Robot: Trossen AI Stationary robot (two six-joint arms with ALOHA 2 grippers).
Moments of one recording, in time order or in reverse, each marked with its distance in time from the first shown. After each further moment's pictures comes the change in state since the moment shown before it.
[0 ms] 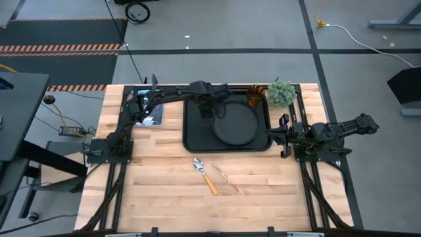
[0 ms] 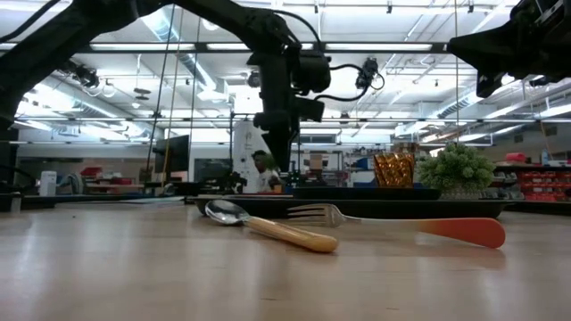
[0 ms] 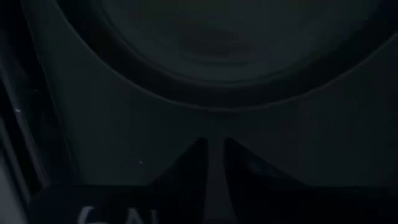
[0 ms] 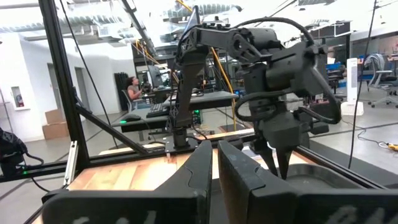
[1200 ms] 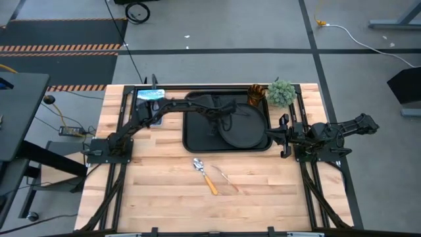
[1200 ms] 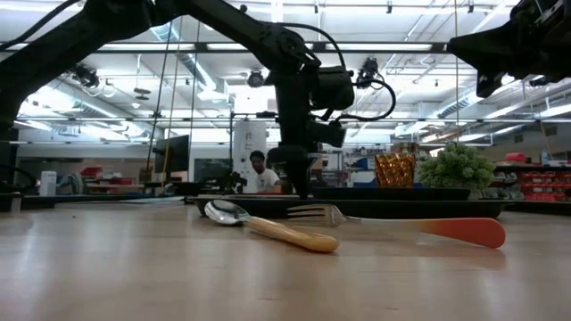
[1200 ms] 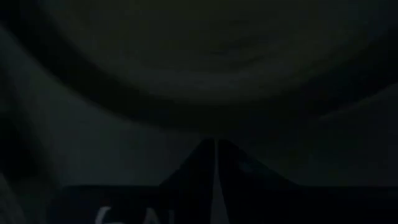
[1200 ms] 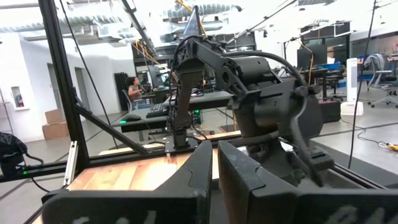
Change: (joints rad) left arm -0.094 0.117 -0.001 0.155 -0.118 0.060; right arm 0.000 0.000 0.000 0.000 0.000 0.000
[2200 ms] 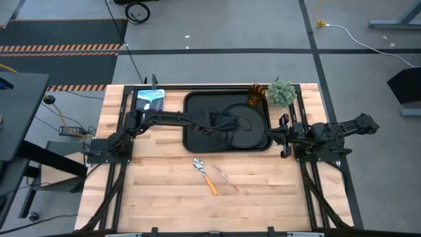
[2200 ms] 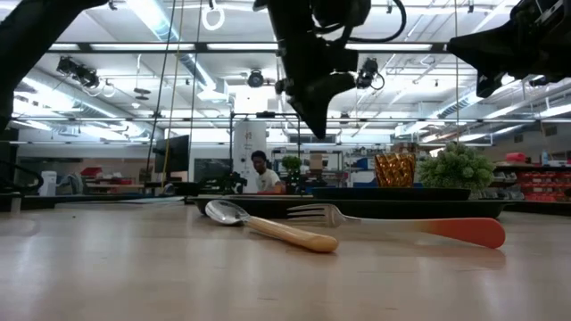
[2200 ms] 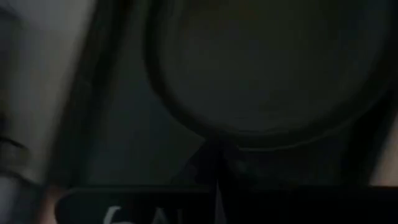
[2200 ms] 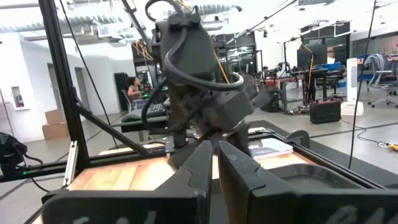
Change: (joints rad) left arm -0.224 -0.172 0.003 -0.017 -0.287 -0.743; right arm 0.000 0.000 0.000 0.000 0.000 0.000
